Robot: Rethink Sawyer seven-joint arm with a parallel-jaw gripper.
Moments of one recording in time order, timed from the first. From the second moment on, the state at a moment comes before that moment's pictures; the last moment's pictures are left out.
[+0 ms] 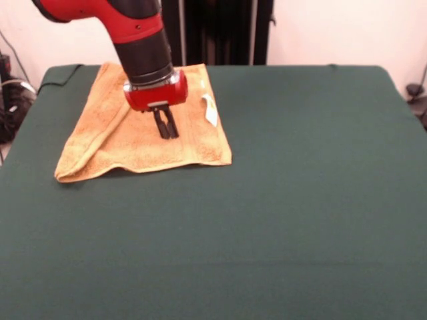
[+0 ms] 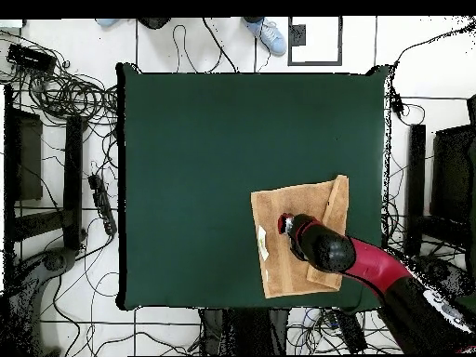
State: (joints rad) arm -0.86 -0.42 0.37 1.89 -0.35 0.18 1.48
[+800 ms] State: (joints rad) arm -0.87 -0.42 0.38 1.89 -0.35 0.17 1.48
